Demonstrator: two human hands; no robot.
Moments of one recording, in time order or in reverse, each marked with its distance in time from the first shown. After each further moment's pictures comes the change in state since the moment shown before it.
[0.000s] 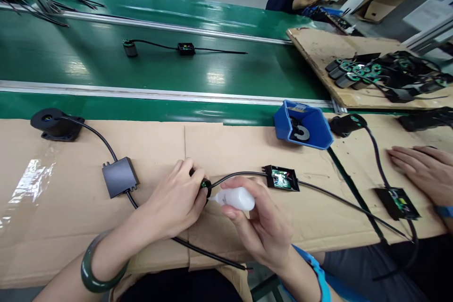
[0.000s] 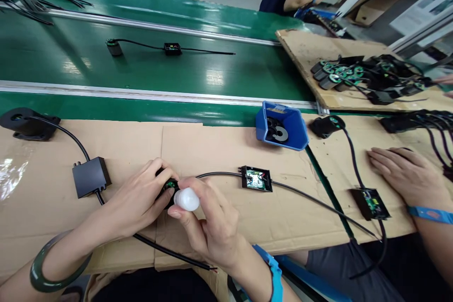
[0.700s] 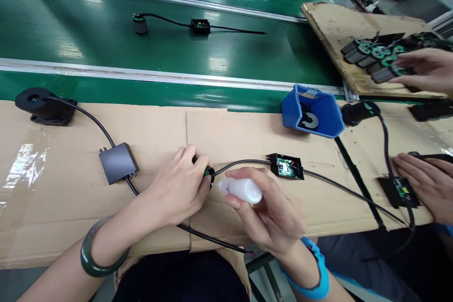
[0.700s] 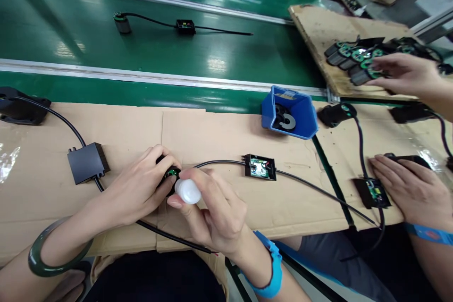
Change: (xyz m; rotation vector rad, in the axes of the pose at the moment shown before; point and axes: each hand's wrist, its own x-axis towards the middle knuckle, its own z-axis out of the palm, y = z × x) left_hand 0.001 0.000 0.001 0.049 0.009 0.011; right_hand -0.001 -0.001 0.001 -0.073 0.011 -0.058
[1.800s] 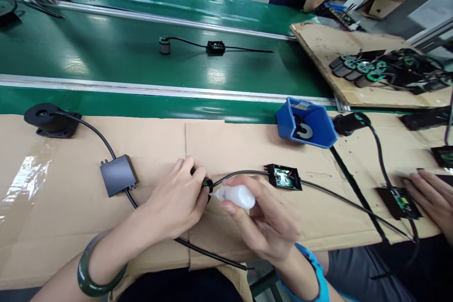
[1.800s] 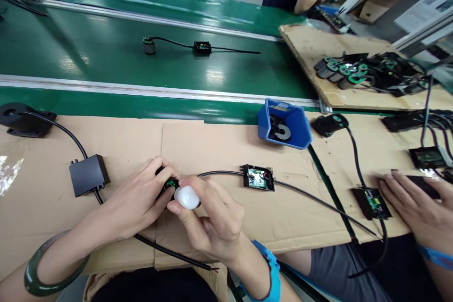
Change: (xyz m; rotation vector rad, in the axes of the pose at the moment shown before) left_hand 0.000 0.001 -0.001 -0.047 -0.025 -0.027; right_hand 0.007 0.003 0.001 -0.005 0.064 -0.029
